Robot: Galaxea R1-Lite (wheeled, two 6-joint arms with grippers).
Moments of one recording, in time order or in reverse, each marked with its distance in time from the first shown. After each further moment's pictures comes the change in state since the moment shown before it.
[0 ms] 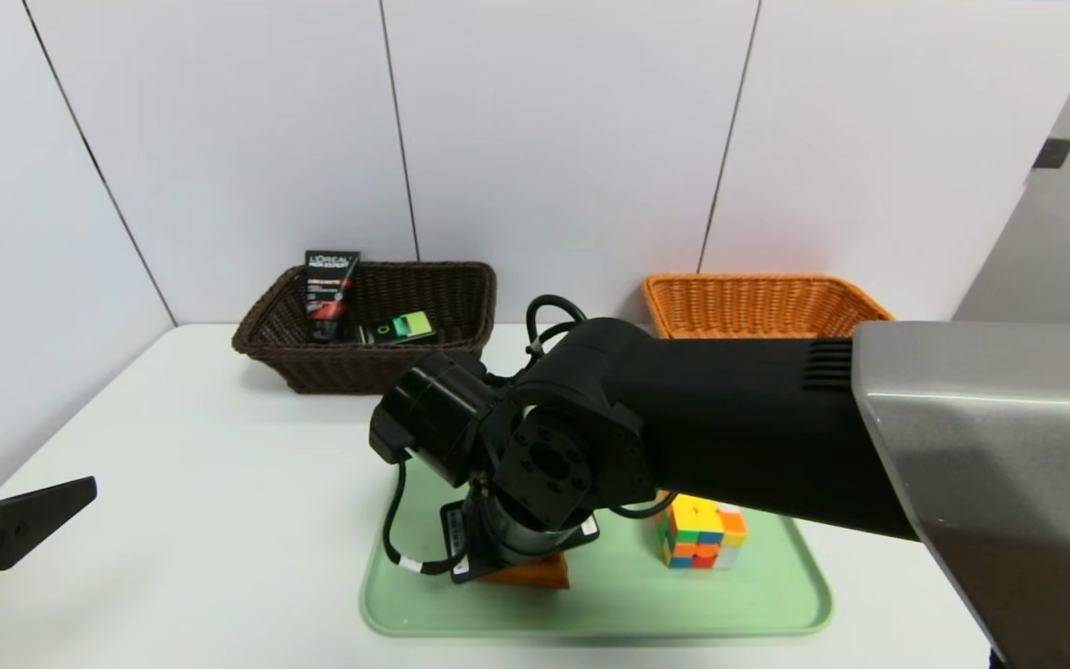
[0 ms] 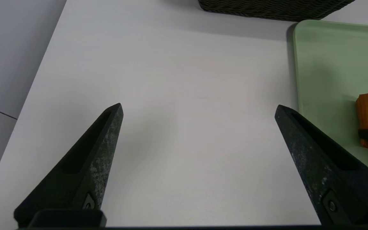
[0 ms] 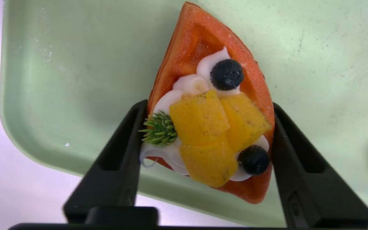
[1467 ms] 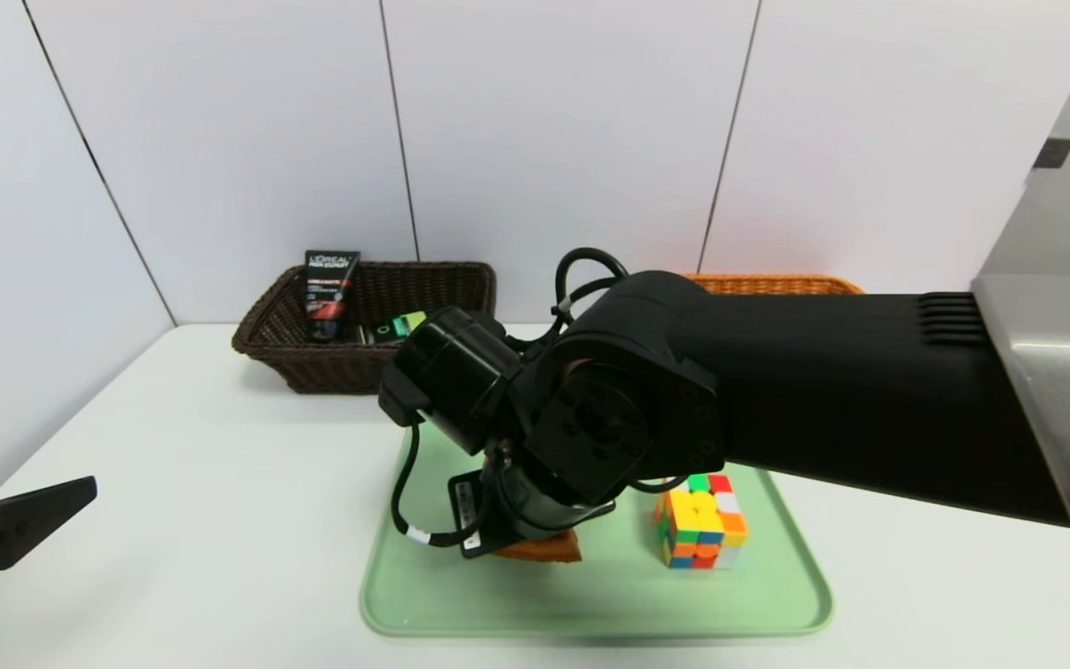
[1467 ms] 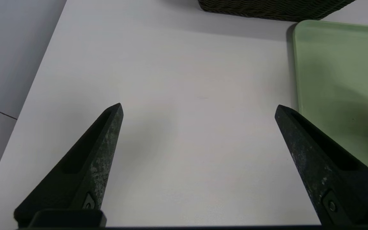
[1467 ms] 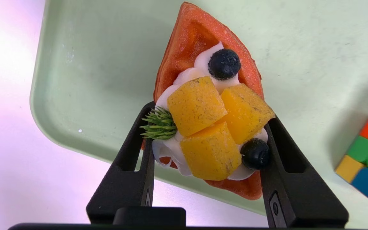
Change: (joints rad) left arm 0.000 0.000 0.000 -0.001 0.000 0.000; right arm -0.005 -0.074 0.001 0.006 -0.027 -0.041
